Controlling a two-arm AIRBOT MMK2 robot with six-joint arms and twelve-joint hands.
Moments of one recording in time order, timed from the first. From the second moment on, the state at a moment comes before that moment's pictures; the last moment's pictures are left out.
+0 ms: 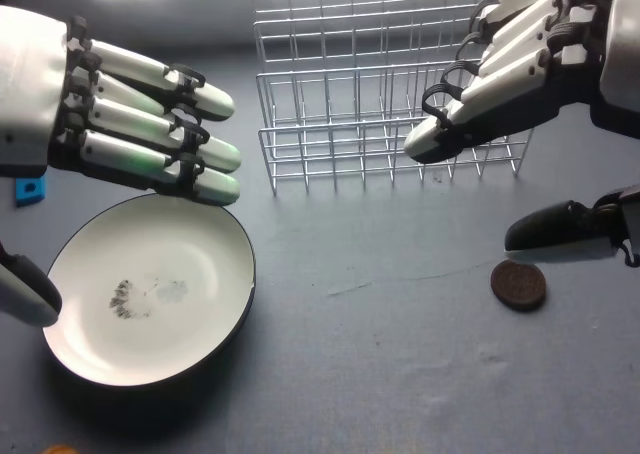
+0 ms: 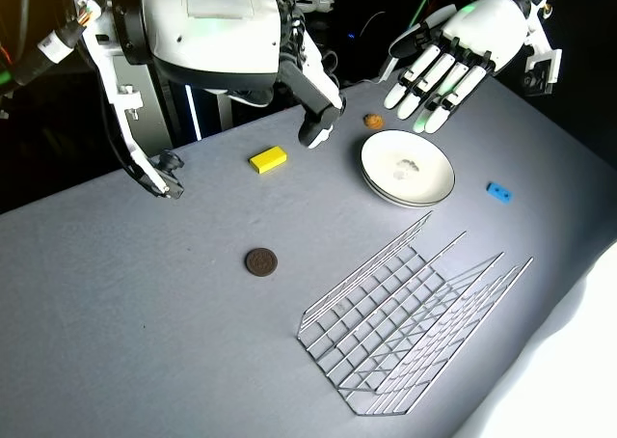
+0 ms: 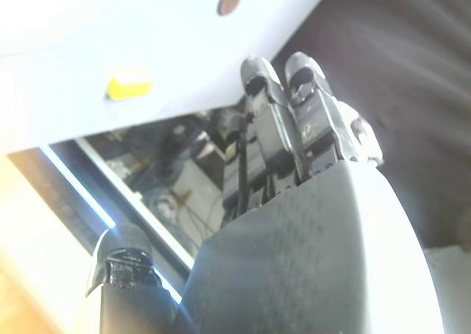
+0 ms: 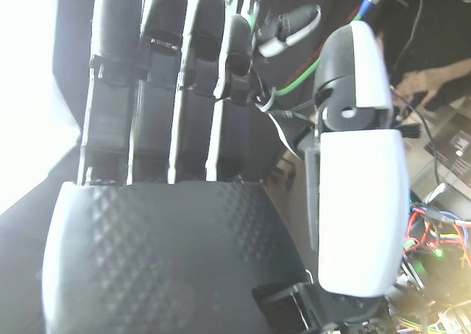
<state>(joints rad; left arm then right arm) 0.37 -0.86 1.47 1.60 -1.31 -0.15 -0.47 -0.65 0.75 -0.66 0.71 -0.50</state>
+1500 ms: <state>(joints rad) 0.73 -0.92 1.66 1.61 -1.38 0.02 -0.58 -0.72 0.80 -0.58 0.73 -0.63</state>
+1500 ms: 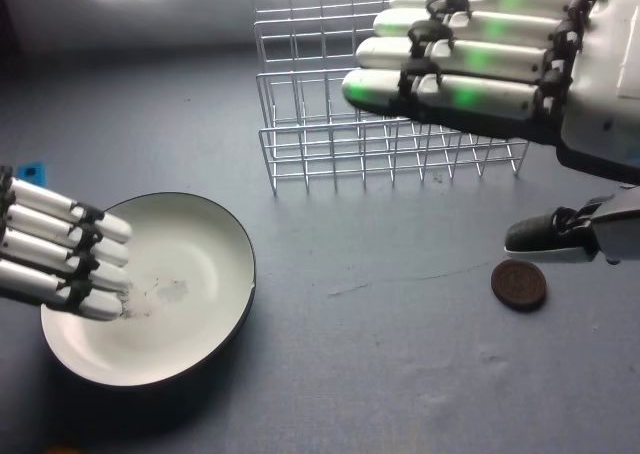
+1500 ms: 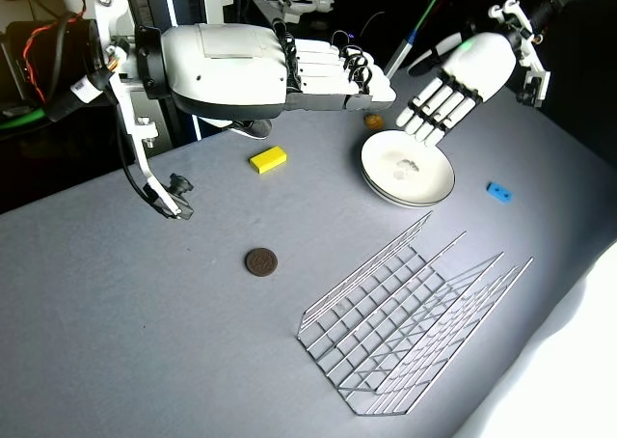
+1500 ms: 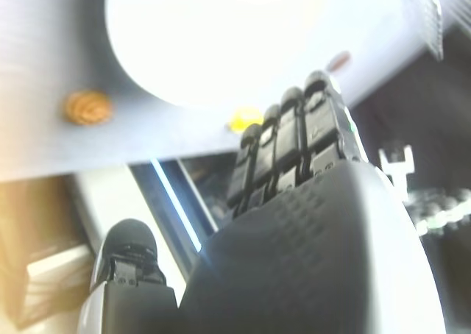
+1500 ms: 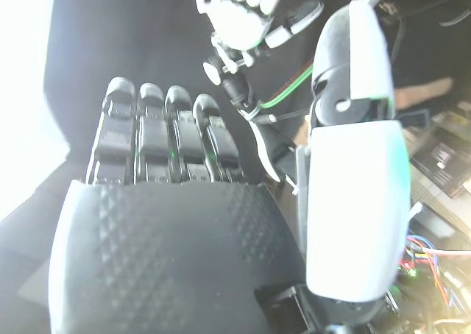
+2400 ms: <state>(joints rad) 0.91 -1.01 1.78 1.54 -1.33 0.10 -0.60 -0.75 0.80 -0.67 0.68 -0.69</state>
